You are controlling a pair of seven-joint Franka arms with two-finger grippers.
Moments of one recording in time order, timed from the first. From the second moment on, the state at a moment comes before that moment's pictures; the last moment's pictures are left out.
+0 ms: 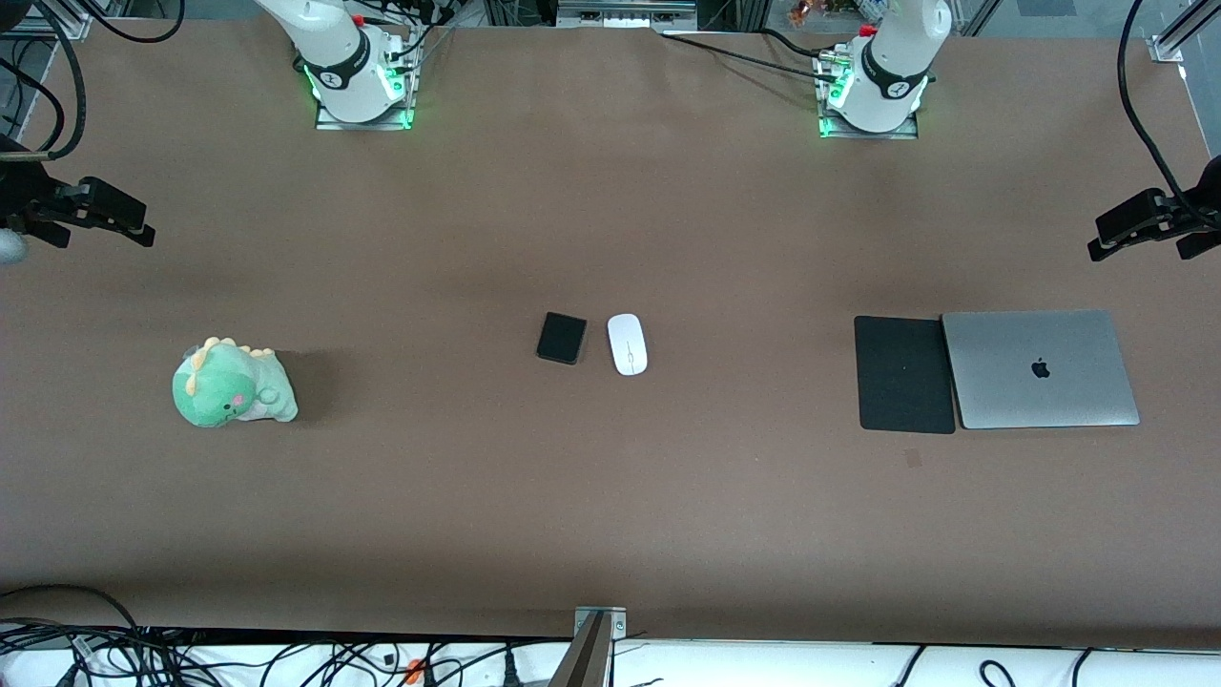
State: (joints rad) left arm 0.13 0.09 -0.08 -1.45 0.01 1.51 0.00; right arm -0.01 0.04 -0.02 -1.55 0.00 1.57 -0.05
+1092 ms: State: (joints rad) left arm 0.10 0.19 -0.18 -1.45 -0.08 1.55 -0.16; right arm -0.01 0.04 -0.02 -1.55 0.00 1.57 -0.05
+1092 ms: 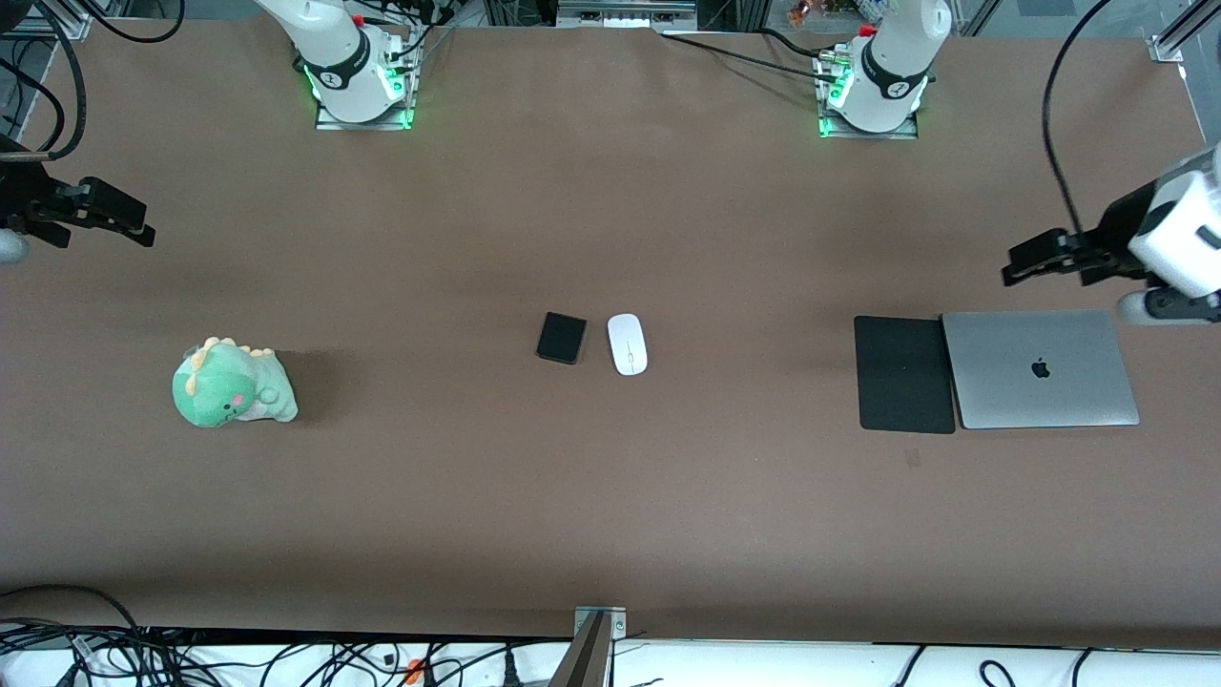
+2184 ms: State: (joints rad) left arm -0.38 0.60 -0.25 -1.46 -0.08 2.09 -0.79; right arm 0.03 0.09 -0.01 -1.55 0.00 1.58 -0.05
